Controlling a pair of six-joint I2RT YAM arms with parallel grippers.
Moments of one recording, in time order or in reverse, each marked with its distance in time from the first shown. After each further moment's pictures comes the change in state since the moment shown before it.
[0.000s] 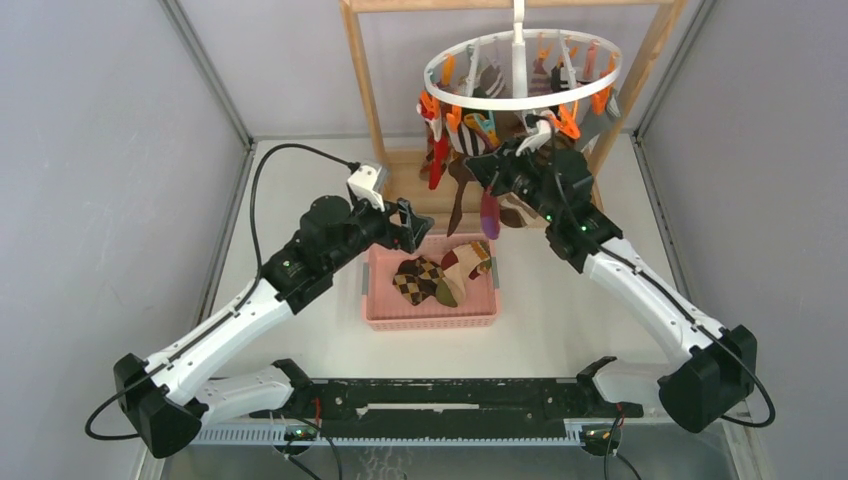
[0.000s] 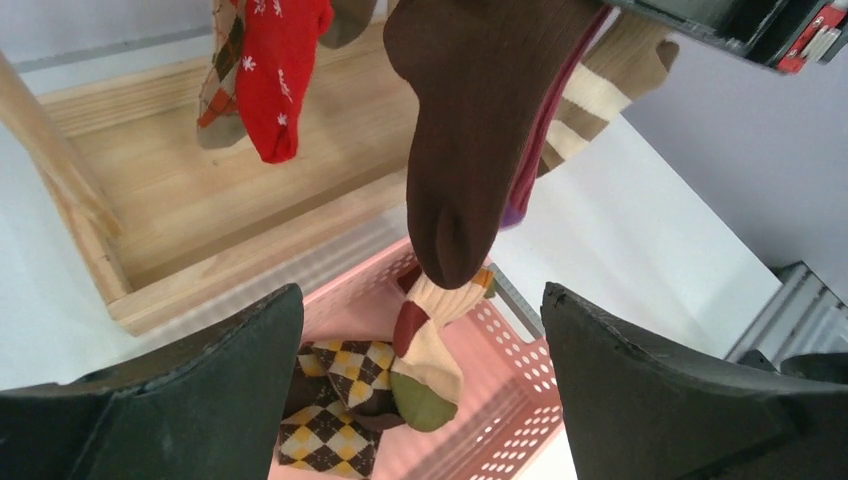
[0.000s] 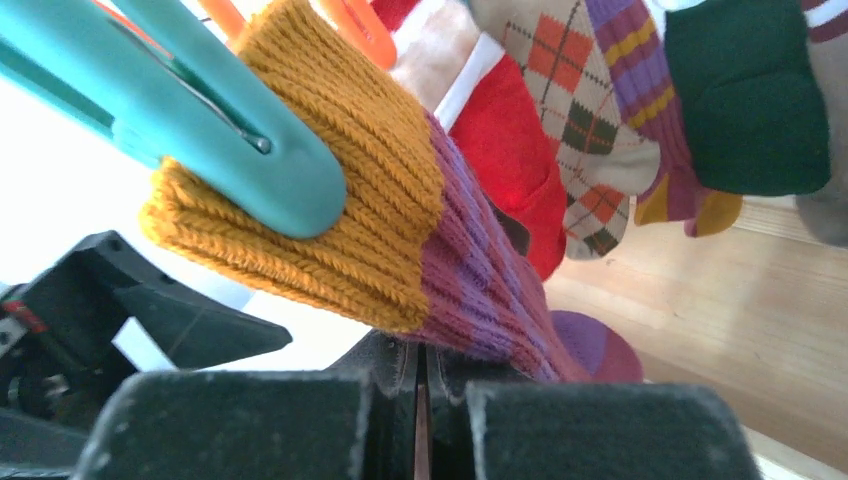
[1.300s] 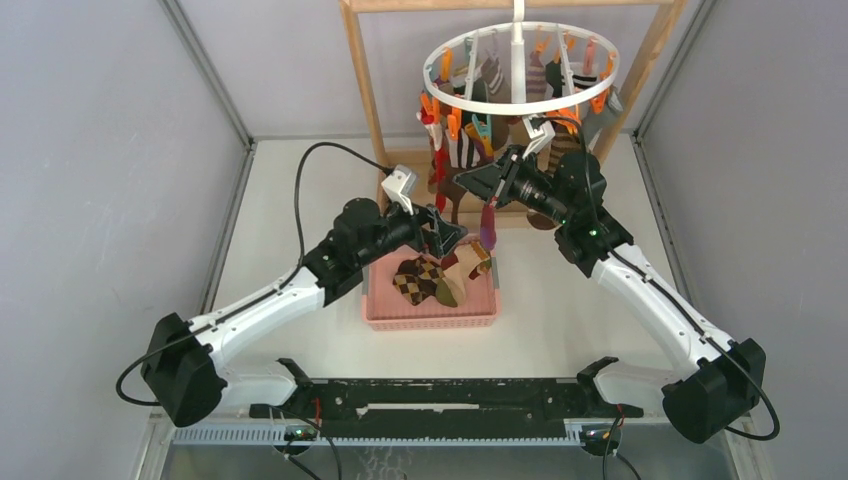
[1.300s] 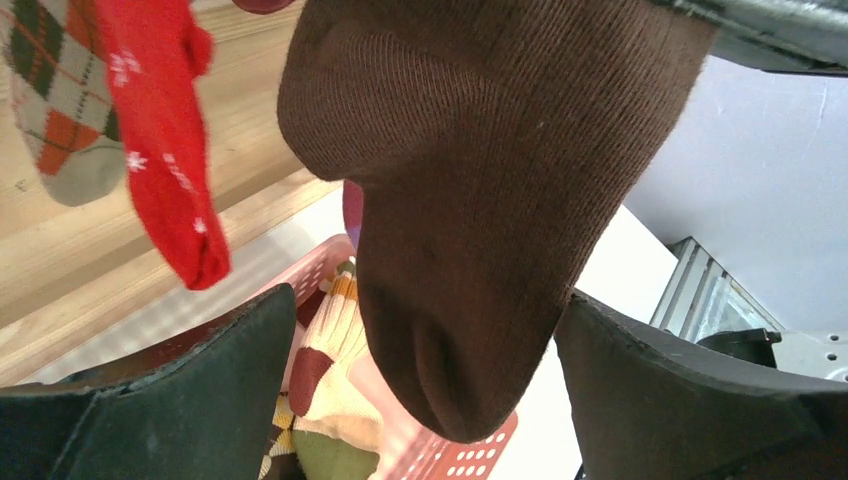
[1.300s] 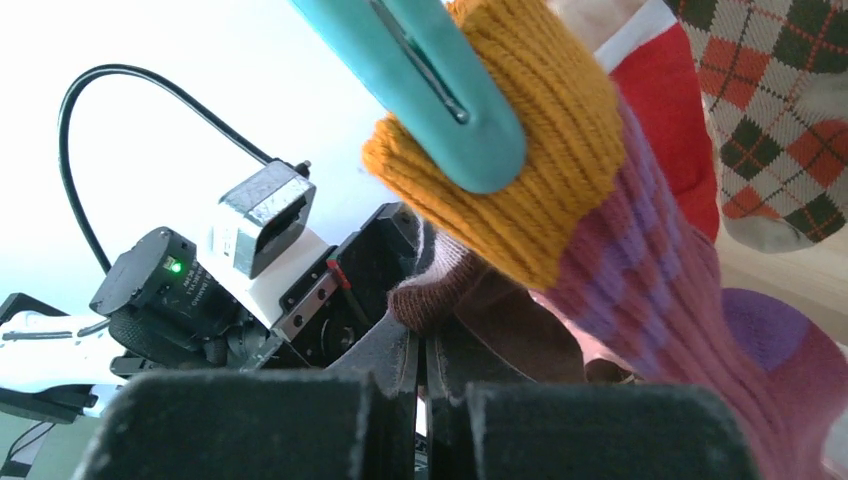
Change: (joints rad) left arm -0.031 0.178 -0.096 0.342 0.193 -0.113; right arm -0.046 -0.067 -0.022 -0.014 -0.325 0.261
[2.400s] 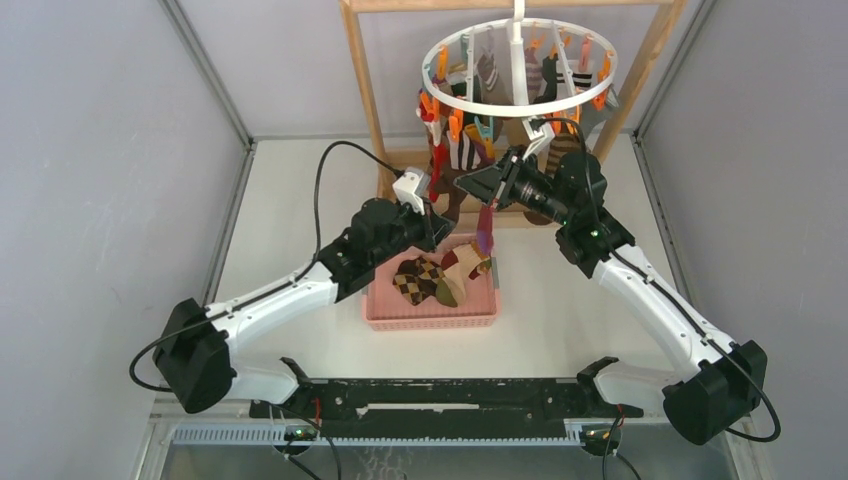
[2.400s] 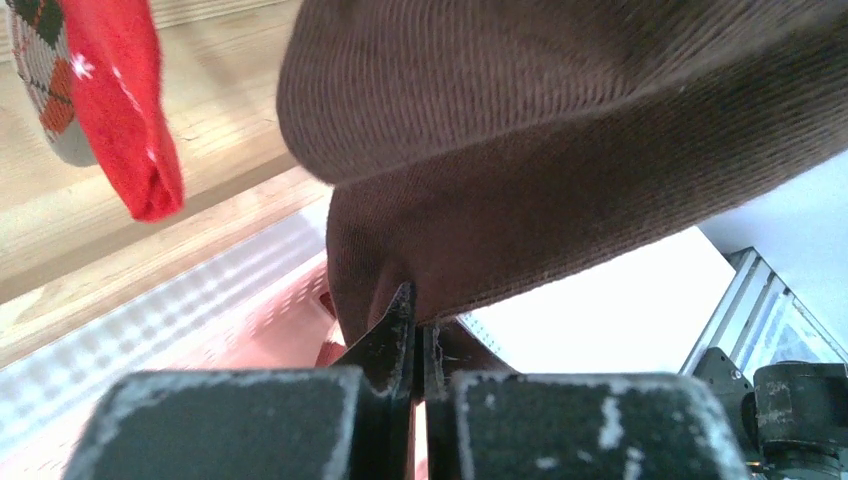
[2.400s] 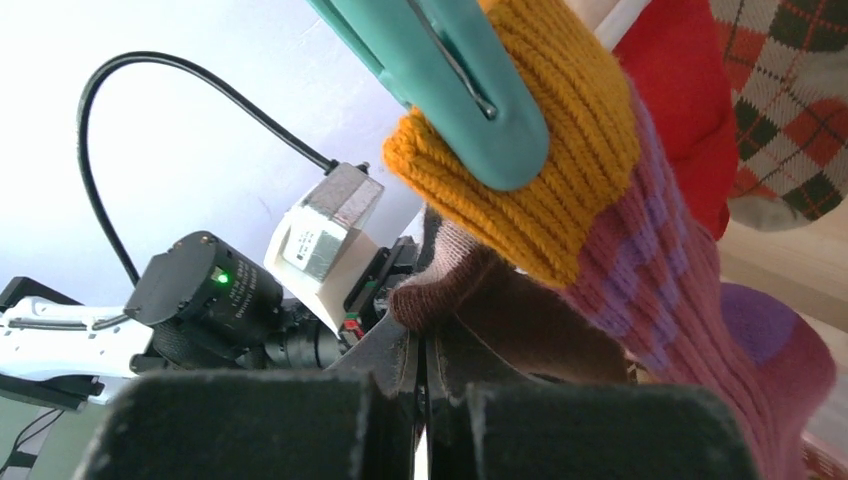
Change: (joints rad) left arm -0.032 0.106 0.021 0.011 -0.117 -0.001; right arm 0.000 -0.007 0.000 -0.017 -0.014 0.002
